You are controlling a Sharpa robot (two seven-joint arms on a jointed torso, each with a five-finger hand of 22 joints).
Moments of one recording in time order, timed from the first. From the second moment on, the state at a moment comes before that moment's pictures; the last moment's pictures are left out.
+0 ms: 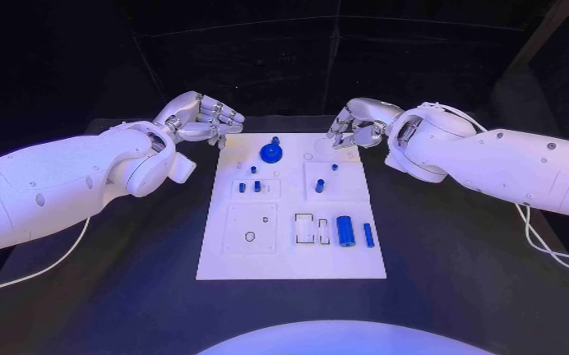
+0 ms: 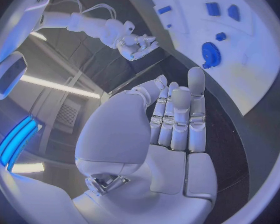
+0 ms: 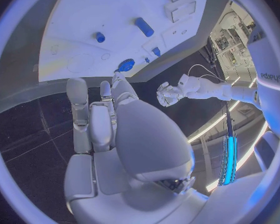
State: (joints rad) left arm 1.30 -0.83 -0.16 1.35 -0.43 -0.24 0.35; left_hand 1.39 -0.12 0.46 -0.01 0.05 1.05 0.17 0.16 0.08 1.12 0.09 0.23 0.07 1.24 0.01 1.11 0.60 0.17 1.19 0.11 0.65 0.81; right arm 1.29 -0.79 -0.10 1.41 -1.33 -0.27 -0.04; right_hand 1.65 0.03 -0.10 0.14 0.21 1.06 0.15 0.10 0.07 1.14 0.07 0.16 0.32 1.47 -0.02 1.26 1.14 0.16 1.16 0.09 1.10 0.69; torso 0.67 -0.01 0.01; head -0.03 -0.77
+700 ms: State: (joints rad) left arm 1.30 -0.87 -0.16 1.42 -0.02 -0.21 0.54; left_hand 1.38 -0.11 0.45 -0.01 0.05 1.05 0.16 0.16 0.08 1.12 0.10 0.23 0.07 1.23 0.01 1.09 0.58 0.17 1.19 0.11 0.64 0.80; right arm 1.23 -0.77 -0.10 1.41 -1.59 -0.24 -0.09; right_hand 1.64 0.01 -0.09 0.15 0.21 1.04 0.17 0.07 0.07 1.11 0.10 0.10 0.22 1.47 0.01 1.28 1.16 0.16 1.17 0.10 1.12 0.72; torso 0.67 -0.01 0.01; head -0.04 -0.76
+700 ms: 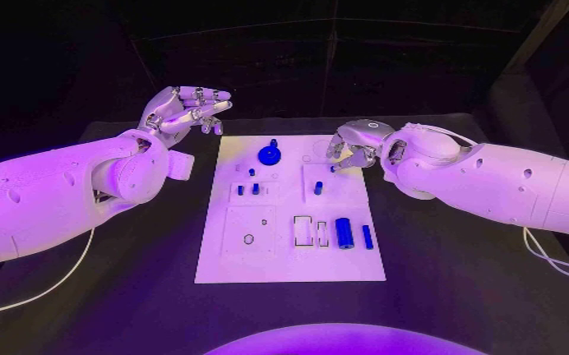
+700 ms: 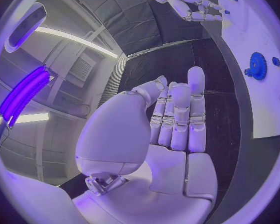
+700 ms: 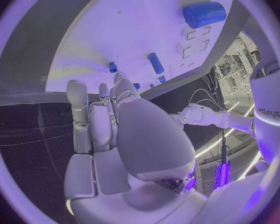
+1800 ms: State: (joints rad) left arm 1.30 -0.87 -0.16 1.41 0.00 -0.20 0.54; left_hand 1.38 -0.11 0.45 -0.02 0.05 1.05 0.16 0.16 0.08 1.12 0.10 0.23 0.07 1.23 0.01 1.08 0.57 0.17 1.19 0.11 0.63 0.79; right arm 1.21 -0.74 -0.10 1.39 -1.63 -0.15 -0.13; right_hand 1.66 0.00 0.12 0.13 0.14 1.07 0.16 0.07 0.07 1.15 0.10 0.08 0.11 1.47 0.01 1.32 1.18 0.15 1.19 0.11 1.20 0.83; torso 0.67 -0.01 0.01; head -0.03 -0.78
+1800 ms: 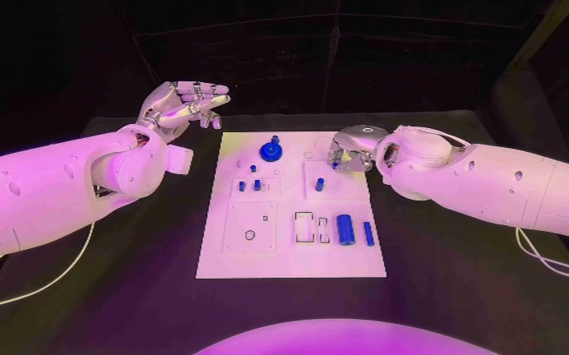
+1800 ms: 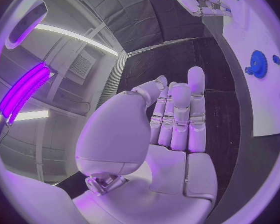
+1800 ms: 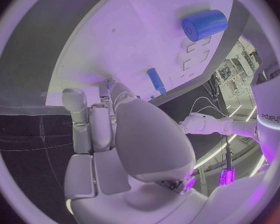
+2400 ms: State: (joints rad) left arm 1.30 -0.87 -0.16 1.41 0.01 -0.20 0.54; left_hand 1.38 -0.11 0.45 -0.02 0.05 1.05 0.16 0.16 0.08 1.12 0.10 0.23 0.07 1.23 0.01 1.08 0.57 0.17 1.19 0.11 0.63 0.79; right arm 1.20 -0.73 -0.10 1.40 -1.67 -0.15 -0.17; right_hand 1.57 -0.08 0.36 0.09 0.13 1.10 0.16 0.07 0.07 1.18 0.09 0.08 0.07 1.47 0.01 1.34 1.18 0.15 1.19 0.11 1.24 0.87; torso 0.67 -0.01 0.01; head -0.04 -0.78
